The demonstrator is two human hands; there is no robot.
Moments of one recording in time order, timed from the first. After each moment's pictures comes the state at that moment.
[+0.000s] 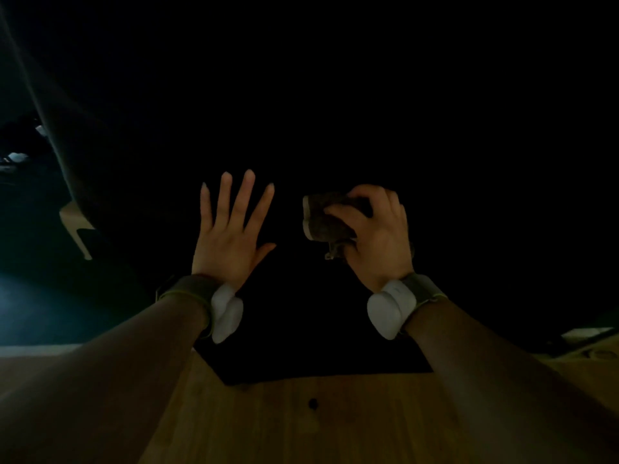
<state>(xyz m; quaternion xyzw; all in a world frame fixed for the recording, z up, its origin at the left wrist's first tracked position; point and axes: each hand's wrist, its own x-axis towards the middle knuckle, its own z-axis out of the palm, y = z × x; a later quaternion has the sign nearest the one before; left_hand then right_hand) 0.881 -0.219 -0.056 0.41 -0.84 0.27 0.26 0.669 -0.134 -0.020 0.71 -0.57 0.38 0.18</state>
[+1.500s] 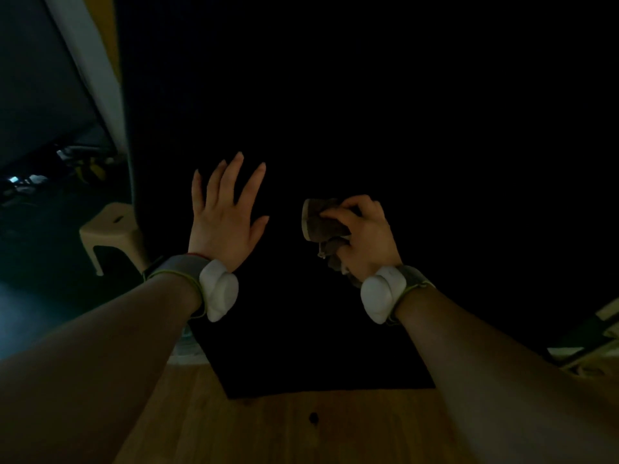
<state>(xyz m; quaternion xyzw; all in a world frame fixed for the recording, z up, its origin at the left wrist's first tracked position) 0.911 -0.182 0.035 0.43 -0.83 0.17 0.30 0.690 -0.107 0.028 0.72 -0.63 0.29 0.02</state>
